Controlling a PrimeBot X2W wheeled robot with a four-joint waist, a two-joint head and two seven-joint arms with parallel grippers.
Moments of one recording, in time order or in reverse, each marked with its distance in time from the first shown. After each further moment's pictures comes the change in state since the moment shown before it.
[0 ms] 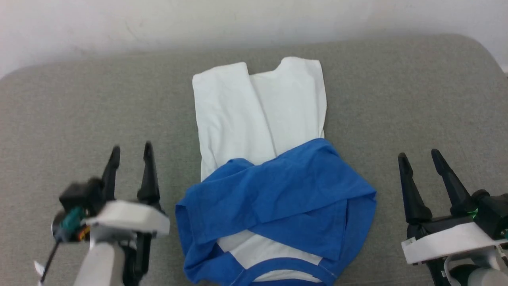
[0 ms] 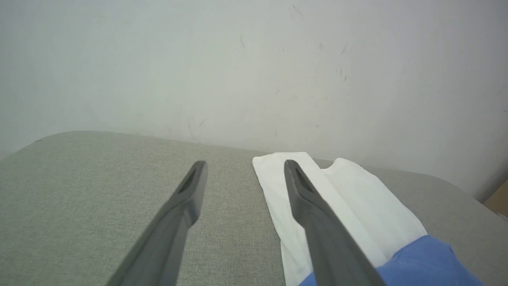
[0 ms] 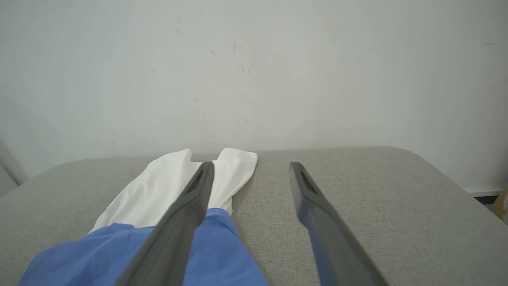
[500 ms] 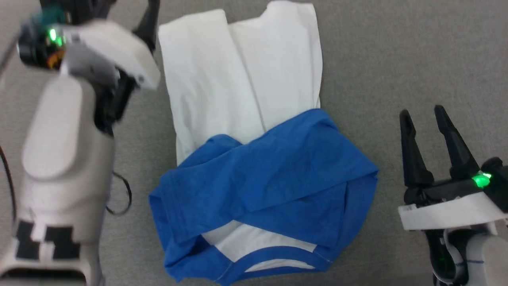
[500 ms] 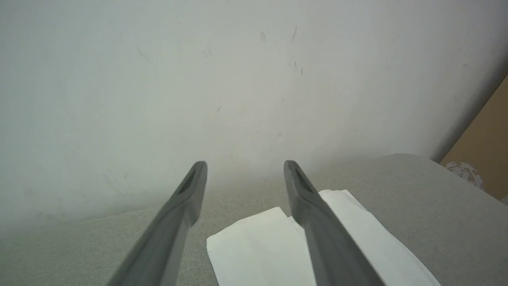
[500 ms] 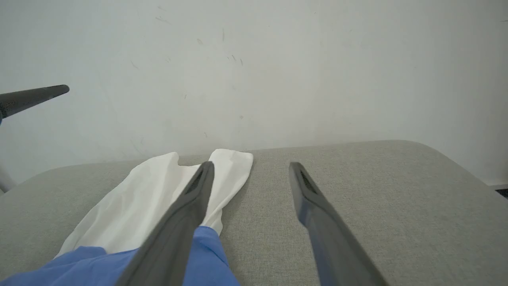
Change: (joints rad) left arm -0.717 0.099 -0.104 0.278 -0.002 -0.146 0.303; right arm -0.141 0.003 0.025 -0.008 0.049 0.000 -0.048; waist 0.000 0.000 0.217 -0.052
